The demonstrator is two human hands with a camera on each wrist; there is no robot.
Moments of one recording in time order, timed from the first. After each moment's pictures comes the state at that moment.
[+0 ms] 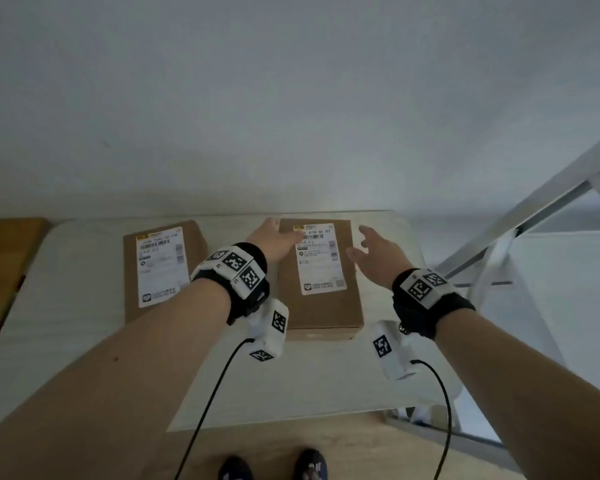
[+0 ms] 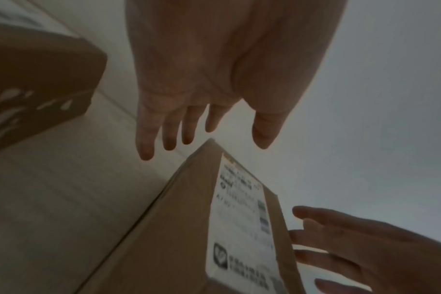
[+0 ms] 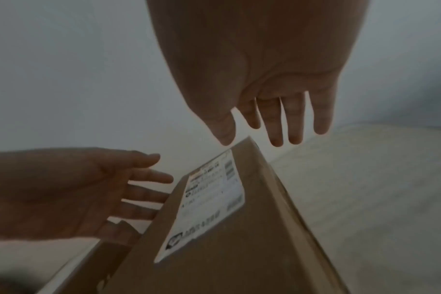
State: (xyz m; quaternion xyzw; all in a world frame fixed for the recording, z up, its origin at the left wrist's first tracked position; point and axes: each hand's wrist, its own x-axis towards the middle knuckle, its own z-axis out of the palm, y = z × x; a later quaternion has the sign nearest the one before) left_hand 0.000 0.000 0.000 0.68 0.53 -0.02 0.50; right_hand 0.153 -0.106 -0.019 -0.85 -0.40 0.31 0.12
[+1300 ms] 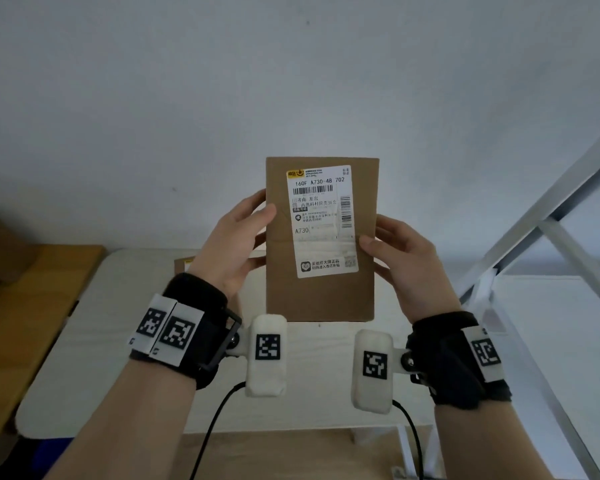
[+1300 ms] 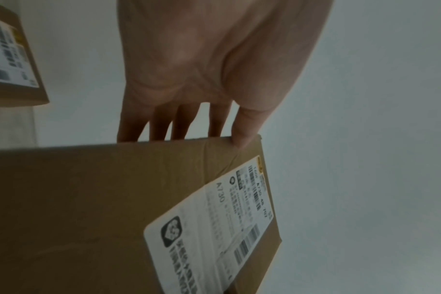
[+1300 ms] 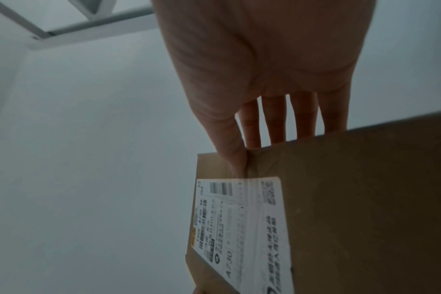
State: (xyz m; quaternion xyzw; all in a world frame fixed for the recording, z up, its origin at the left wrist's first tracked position) left_hand -0.107 -0.053 0.133 0.51 0.39 0.31 0.70; right_hand 0.072 -0.164 0.111 -0.62 -0.29 0.35 0.64
